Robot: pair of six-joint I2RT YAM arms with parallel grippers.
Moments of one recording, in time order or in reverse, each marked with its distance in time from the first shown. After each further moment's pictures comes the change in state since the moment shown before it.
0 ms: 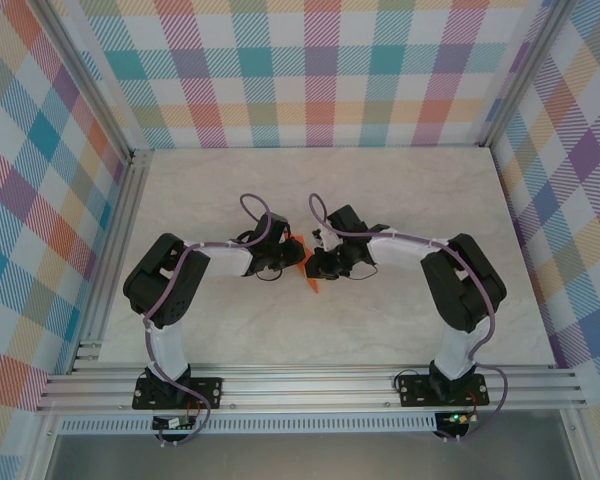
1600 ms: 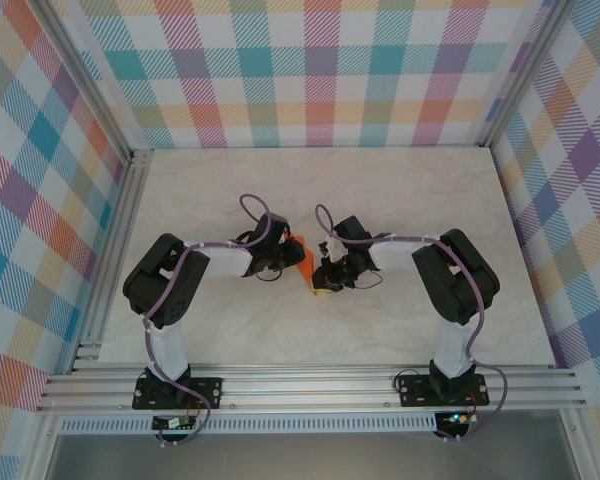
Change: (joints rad) left arm 0.000 -0.002 -0.006 0.008 0.000 0.000; right arm -0.039 0.055 -0.097 0.058 -0.090 0.020
